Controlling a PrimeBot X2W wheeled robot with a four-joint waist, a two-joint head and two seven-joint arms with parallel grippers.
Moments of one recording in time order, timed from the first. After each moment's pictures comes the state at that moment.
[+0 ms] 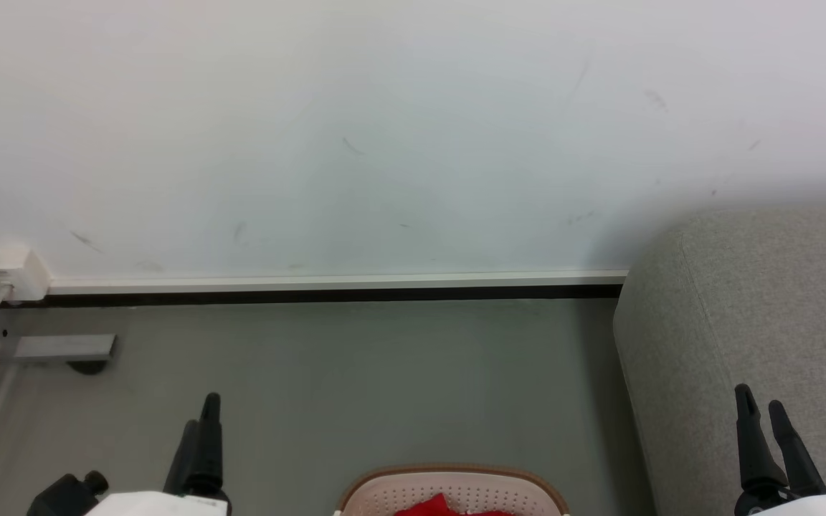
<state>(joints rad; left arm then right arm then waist) -0.06 0.04 0.02 0.24 -1.00 -0.08 -0.07 -0.02 -0.10 0.01 0.16 0.85 0.13 -0.07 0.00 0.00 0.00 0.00</state>
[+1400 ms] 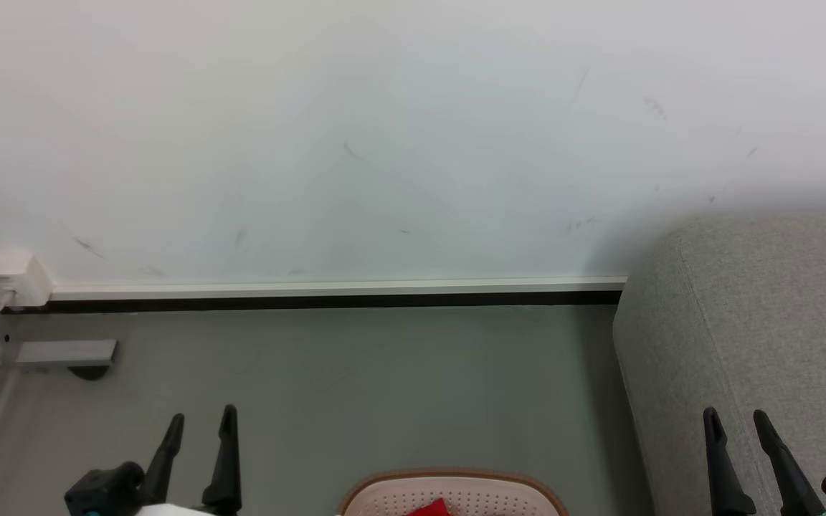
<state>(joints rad) -0.02 0.08 -0.01 0.21 -0.34 -0.05 -0.19 0.02 -0.10 0.05 0.17 0.46 0.13 -0.19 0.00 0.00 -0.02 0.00</state>
